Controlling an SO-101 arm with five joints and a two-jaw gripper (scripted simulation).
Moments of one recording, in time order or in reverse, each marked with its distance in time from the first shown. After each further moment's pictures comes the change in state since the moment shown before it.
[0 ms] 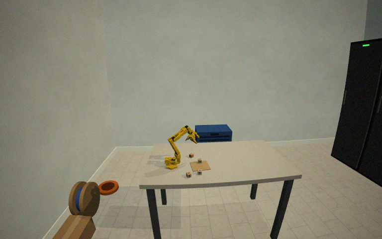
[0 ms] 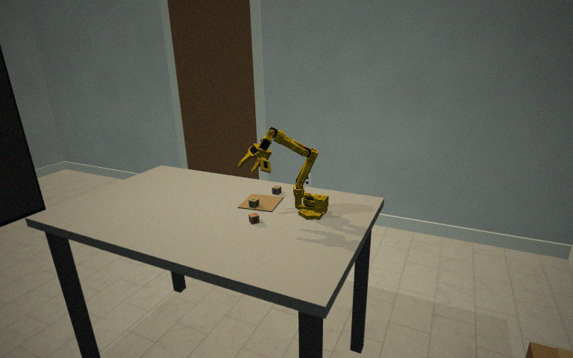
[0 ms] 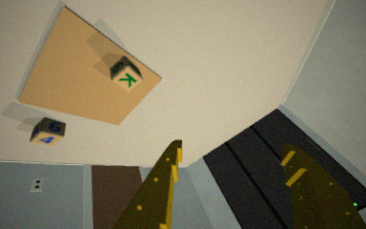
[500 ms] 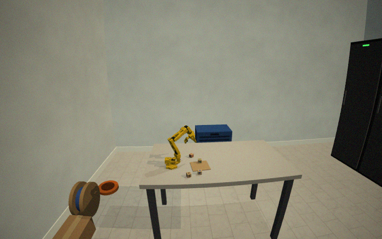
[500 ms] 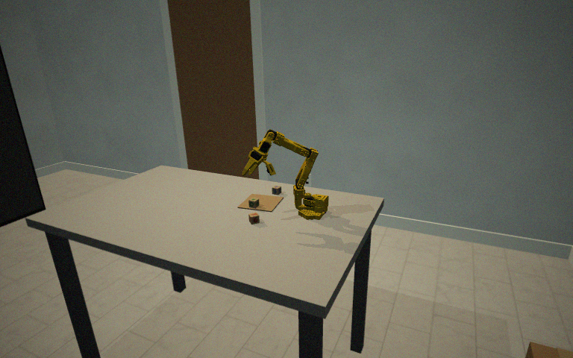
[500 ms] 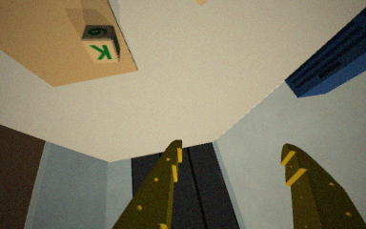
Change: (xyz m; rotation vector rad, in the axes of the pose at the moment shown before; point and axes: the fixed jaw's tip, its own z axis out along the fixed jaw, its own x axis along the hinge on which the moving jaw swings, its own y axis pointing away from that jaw) arm -0.018 -0.016 0.006 0.051 -0.045 -0.625
